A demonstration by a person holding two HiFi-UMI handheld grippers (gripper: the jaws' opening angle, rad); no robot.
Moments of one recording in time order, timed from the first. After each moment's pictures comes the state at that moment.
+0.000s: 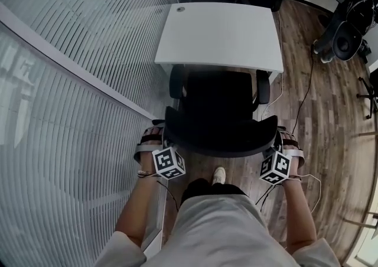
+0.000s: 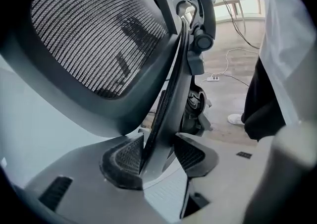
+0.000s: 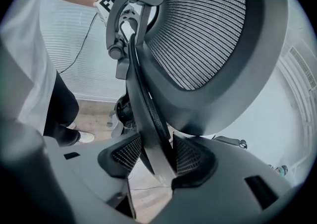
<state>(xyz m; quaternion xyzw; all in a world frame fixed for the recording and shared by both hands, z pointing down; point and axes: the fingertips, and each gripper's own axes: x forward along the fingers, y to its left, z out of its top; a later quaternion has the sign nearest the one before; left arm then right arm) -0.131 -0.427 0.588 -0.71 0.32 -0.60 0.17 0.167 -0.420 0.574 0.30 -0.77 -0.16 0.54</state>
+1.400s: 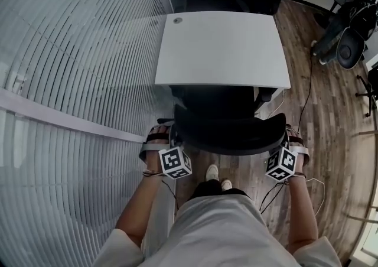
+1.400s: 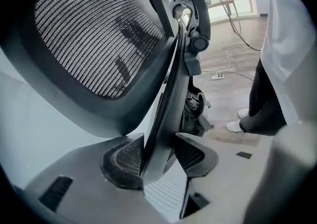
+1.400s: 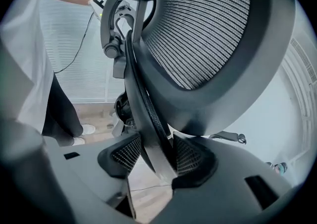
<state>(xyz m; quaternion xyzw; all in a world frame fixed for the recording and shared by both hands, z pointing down) -0.157 -0.582 0.605 -0.73 0.29 -0.58 0.21 0.139 -0.558 0.591 0.33 -0.75 -0.13 0.56</state>
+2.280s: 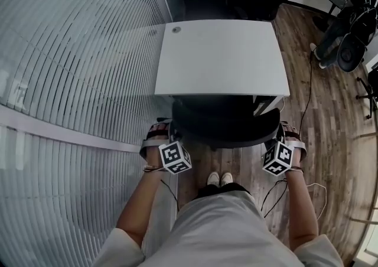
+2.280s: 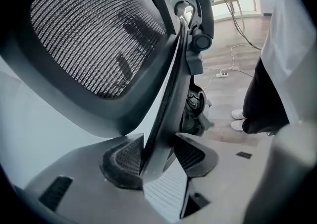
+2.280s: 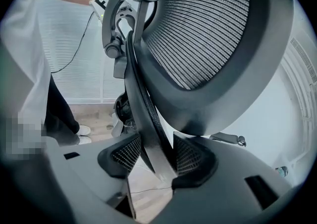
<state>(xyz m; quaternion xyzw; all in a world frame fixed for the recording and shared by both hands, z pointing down) -0.162 -0.637 0.601 -0.72 0.29 -0.59 0.20 0.133 -0.612 0.584 0.33 -0.75 -0.14 0.56</state>
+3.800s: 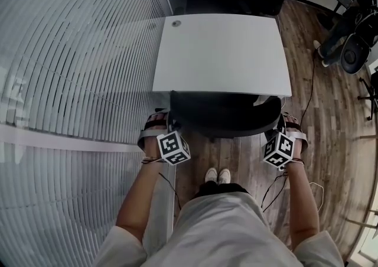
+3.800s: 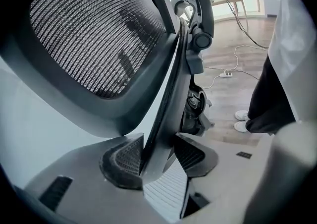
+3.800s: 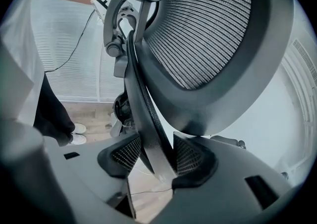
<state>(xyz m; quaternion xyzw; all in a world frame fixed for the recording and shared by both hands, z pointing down) -0.153 -0.684 0.603 -0.72 0.30 -0.60 0.19 0.144 -0.667 0.585 0.33 -0.75 -0.15 0.56</state>
